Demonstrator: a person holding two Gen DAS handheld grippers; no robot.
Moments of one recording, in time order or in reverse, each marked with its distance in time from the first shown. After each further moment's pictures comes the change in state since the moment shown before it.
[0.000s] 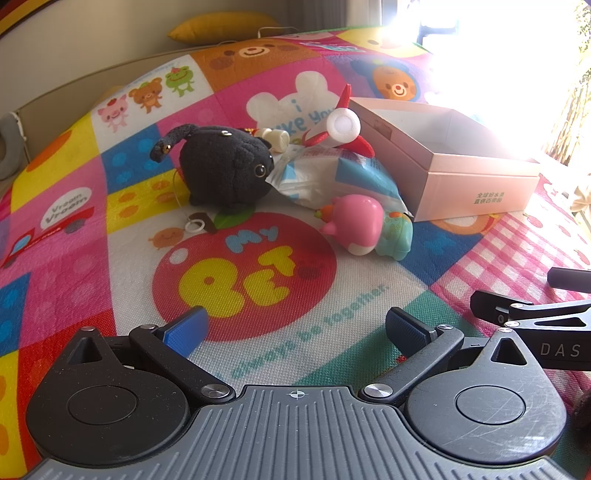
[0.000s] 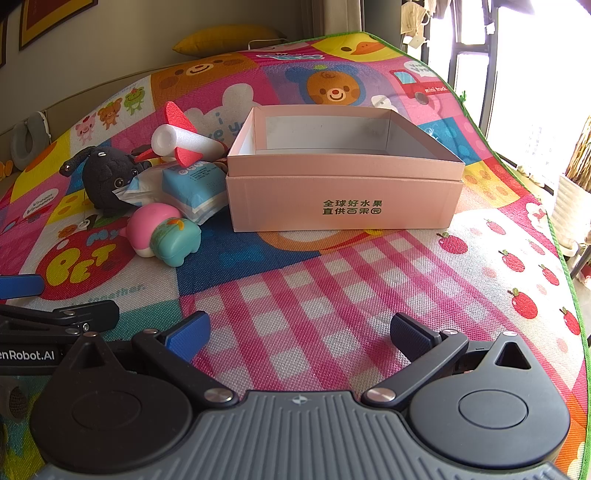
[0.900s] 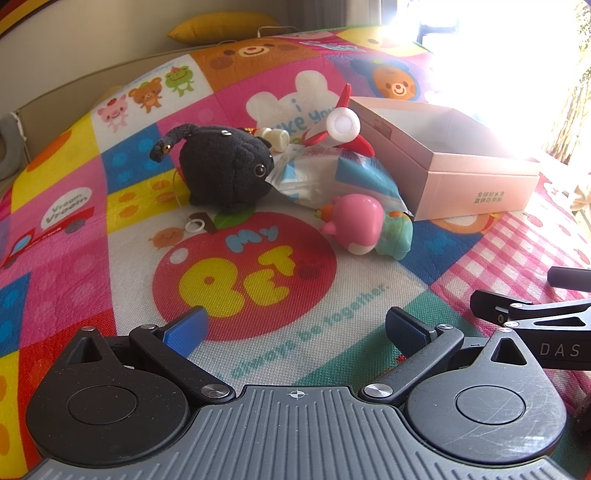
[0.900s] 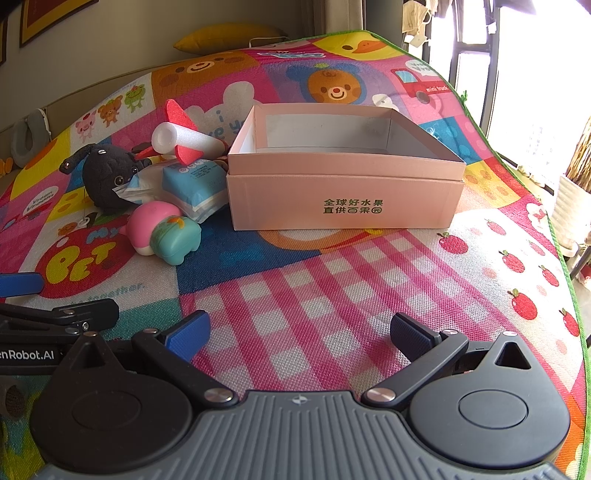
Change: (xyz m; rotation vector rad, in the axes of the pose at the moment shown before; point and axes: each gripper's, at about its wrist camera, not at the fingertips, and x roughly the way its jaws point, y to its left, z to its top) left arm 0.001 0.002 -0.001 0.002 0.002 -0.002; right arm 0.000 0.000 0.000 -0.007 0.010 -0.002
